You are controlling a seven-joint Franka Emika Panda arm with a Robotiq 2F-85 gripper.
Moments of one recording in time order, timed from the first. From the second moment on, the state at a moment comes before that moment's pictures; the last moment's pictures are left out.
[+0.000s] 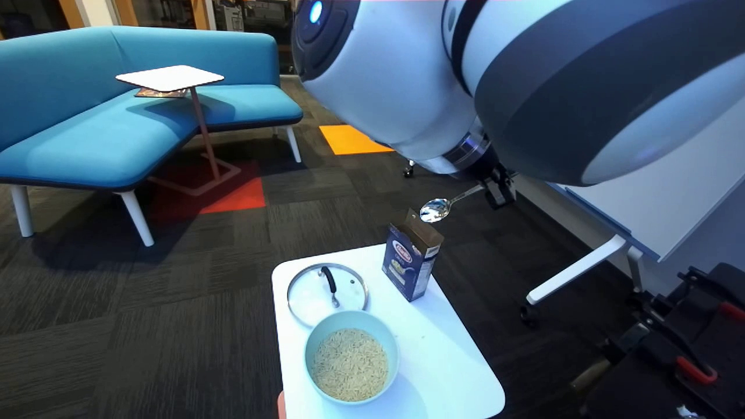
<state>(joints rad) 0.69 0.58 0.24 -1.69 -0.73 1.39 0.03</state>
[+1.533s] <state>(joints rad) 0.63 0.84 0.24 -1.46 -0.87 1.33 -0.25</state>
